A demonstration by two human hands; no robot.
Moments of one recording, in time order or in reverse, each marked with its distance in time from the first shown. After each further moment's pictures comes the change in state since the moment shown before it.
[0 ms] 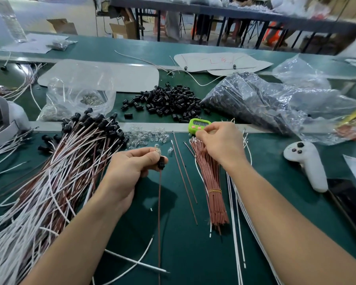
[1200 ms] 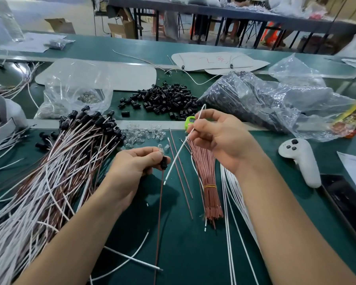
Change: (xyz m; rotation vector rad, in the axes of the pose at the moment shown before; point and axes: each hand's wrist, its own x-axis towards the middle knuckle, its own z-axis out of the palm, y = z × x) left_hand -0.001 -0.009 0.006 -0.003 -0.078 -0.008; right_hand -0.033 -0.031 -0.041 0.911 -0.455 0.111
